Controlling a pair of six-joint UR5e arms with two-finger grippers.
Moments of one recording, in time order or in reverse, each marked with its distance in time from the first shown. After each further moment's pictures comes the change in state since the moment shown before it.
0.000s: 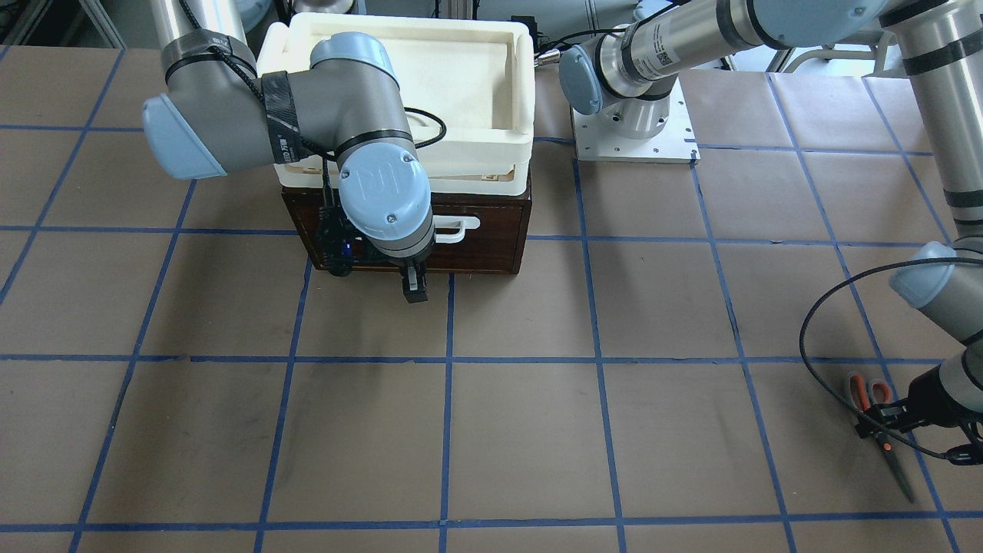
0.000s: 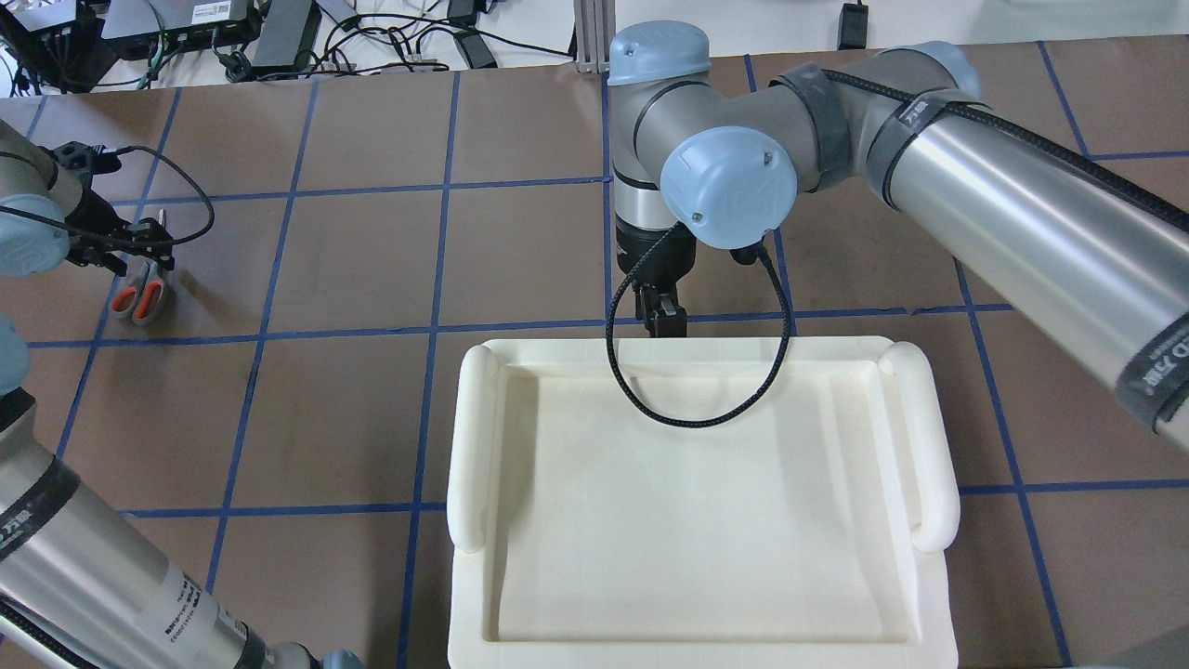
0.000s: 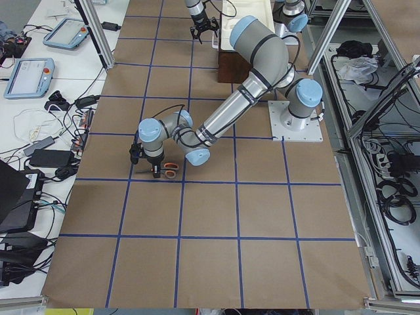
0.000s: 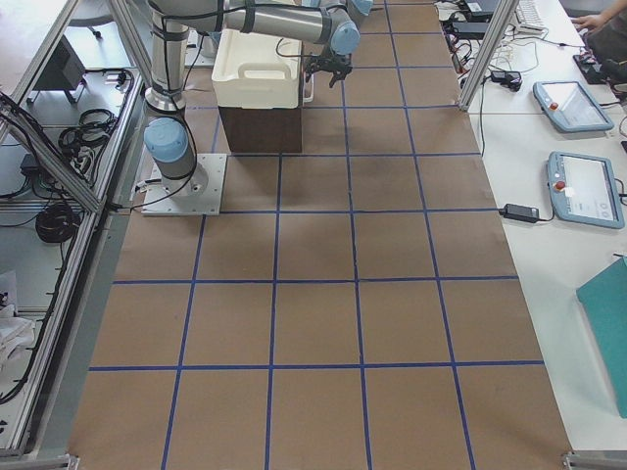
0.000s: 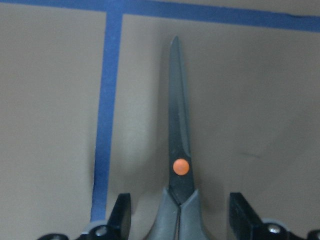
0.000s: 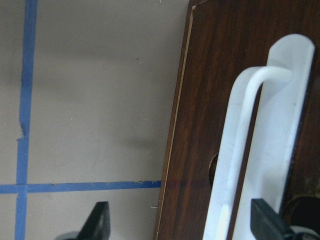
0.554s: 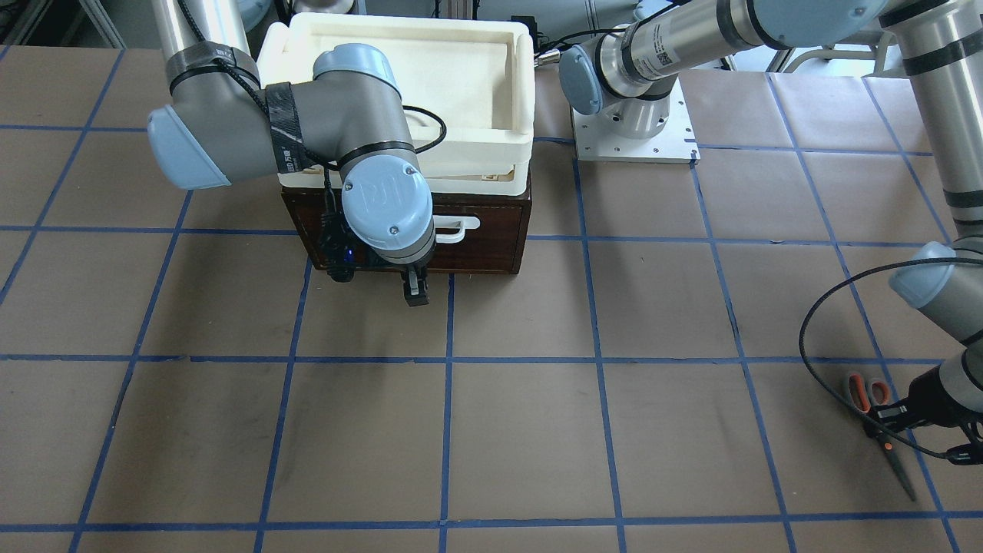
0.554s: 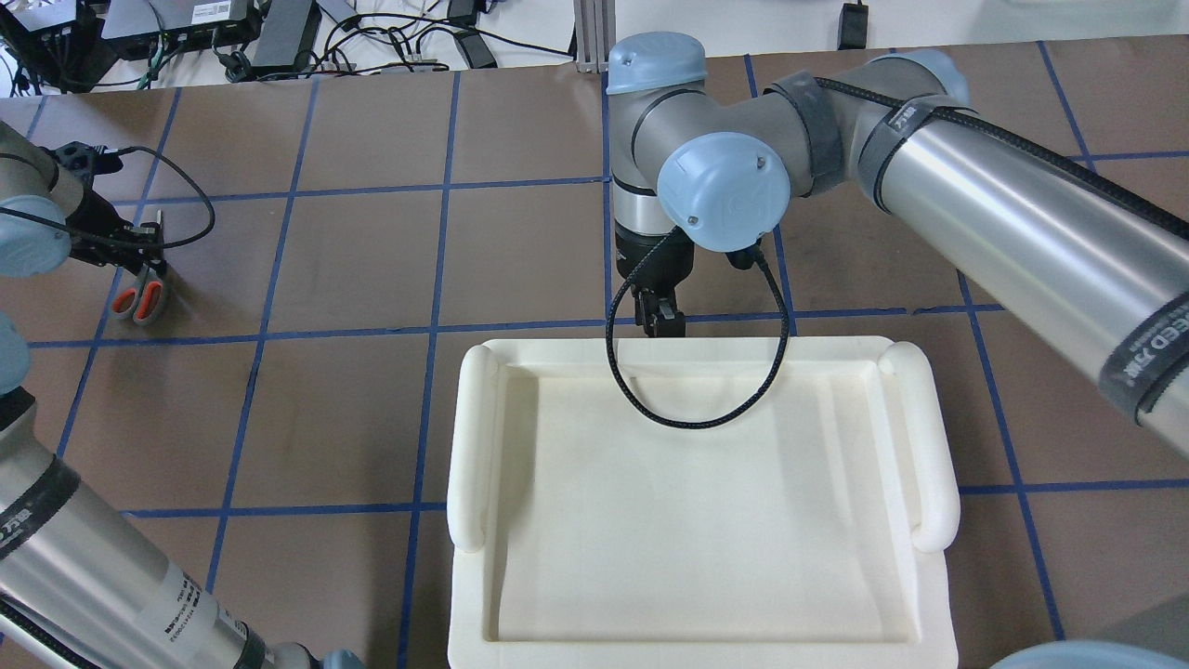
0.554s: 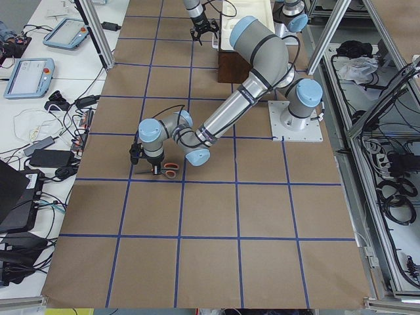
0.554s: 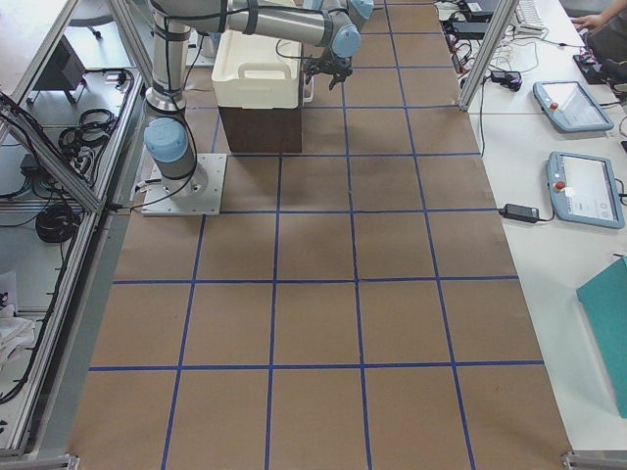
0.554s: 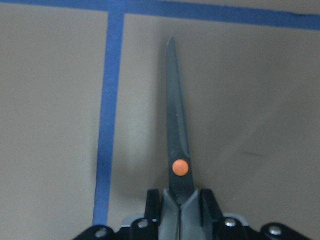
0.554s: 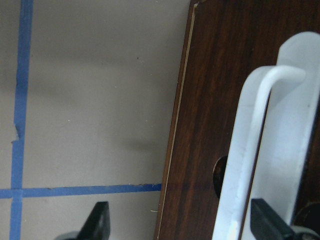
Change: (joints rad) left arm 0.000 0.000 -0.001 0.002 0.007 0.003; right arm 0.000 0.016 0.000 -0.001 0.000 -0.006
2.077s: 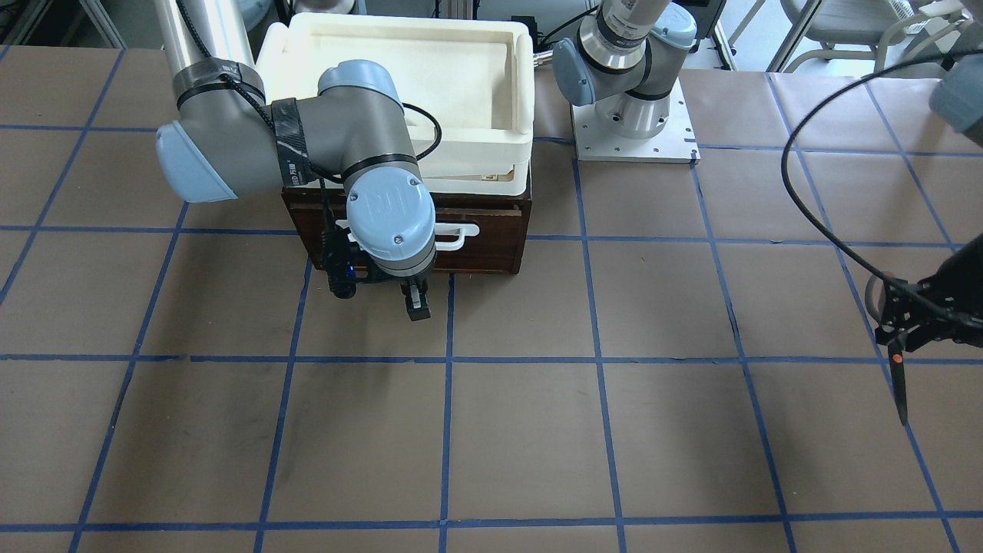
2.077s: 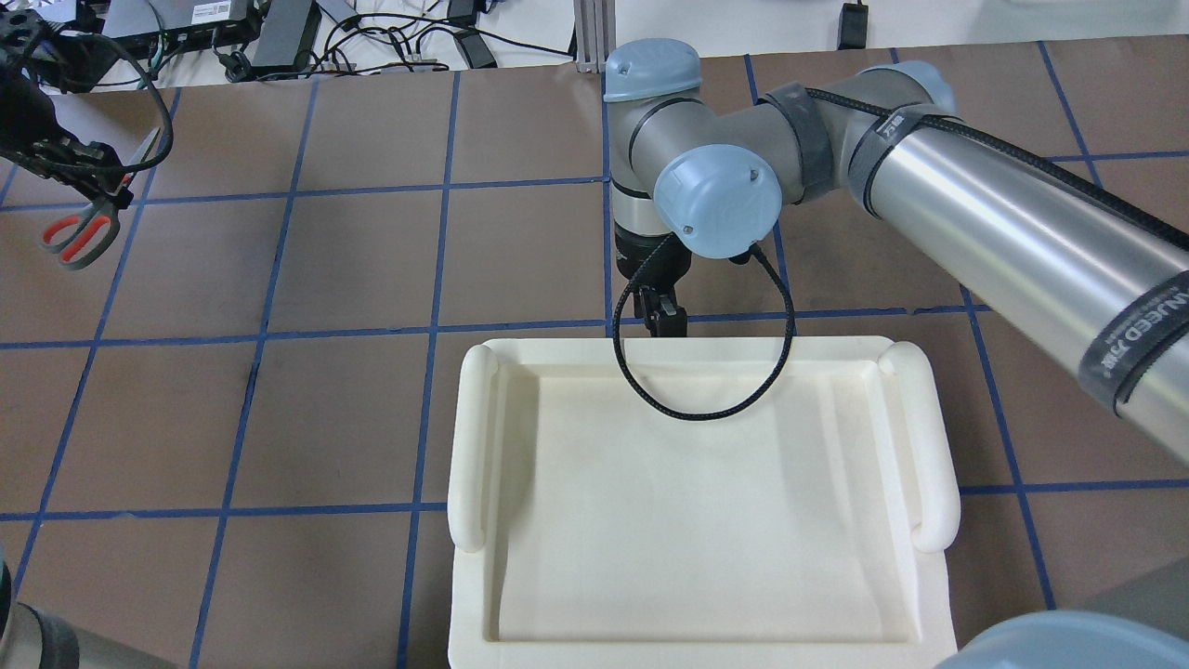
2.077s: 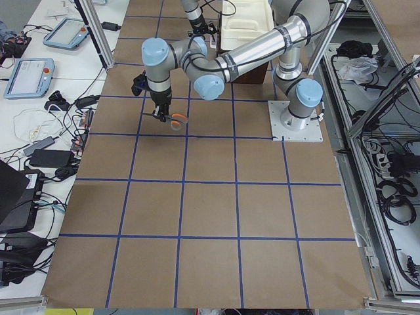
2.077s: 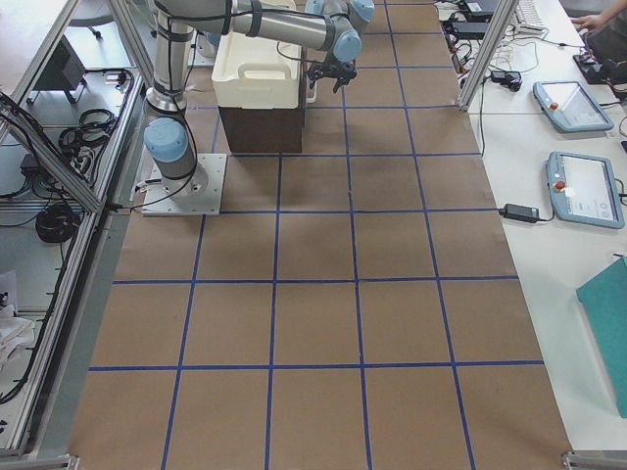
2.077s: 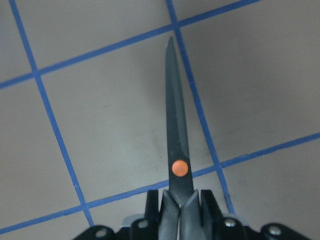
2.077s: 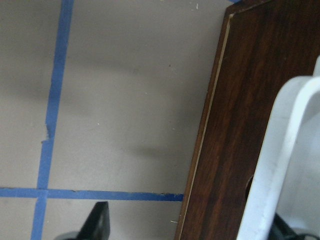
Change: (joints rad) left arm -0.155 0.434 0.018 -0.461 0.015 0.352; right arm 0.000 0.020 0.006 -0.086 -0.035 -0.061
